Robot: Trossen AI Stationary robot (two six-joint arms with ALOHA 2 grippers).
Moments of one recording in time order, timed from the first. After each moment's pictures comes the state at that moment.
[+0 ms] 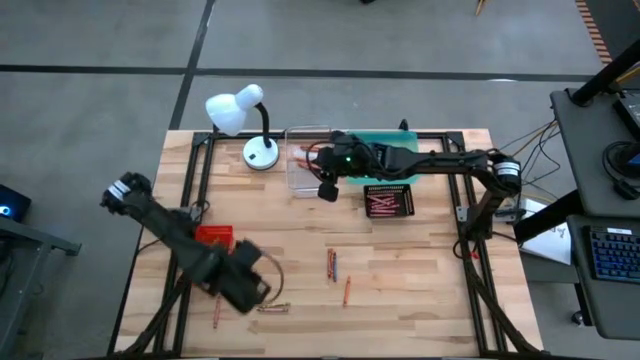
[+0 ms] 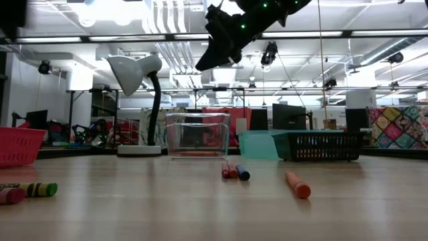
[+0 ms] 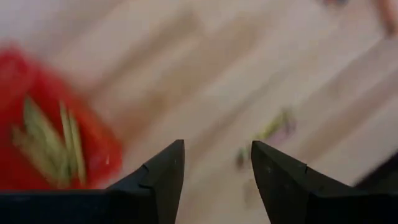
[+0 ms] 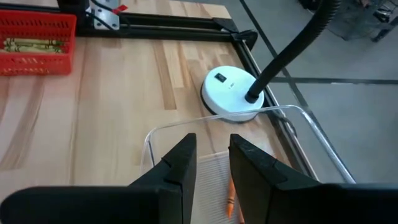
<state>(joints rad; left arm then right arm) -0.67 1.56 1.36 -1.25 -0.22 -1.57 -0.22 1.74 1.39 -0.18 0.10 -0.18</state>
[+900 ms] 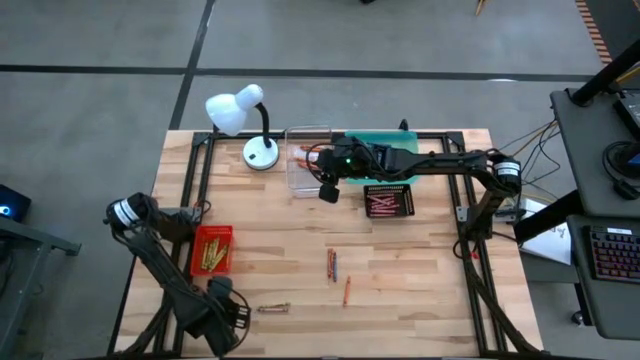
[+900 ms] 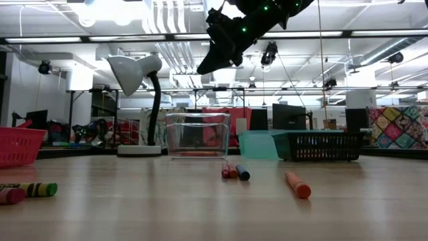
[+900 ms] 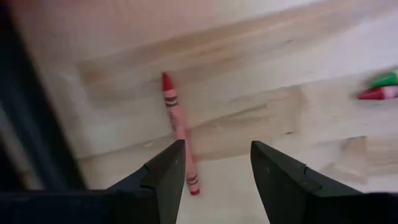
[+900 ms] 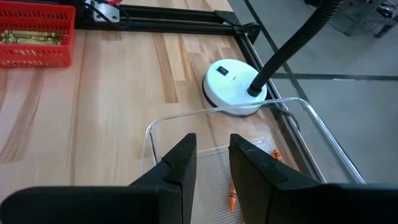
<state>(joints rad) -0.97 1.75 1.16 -1.02 0.03 -2.31 -0.22 1.73 1.37 -0.17 0.10 -0.18</state>
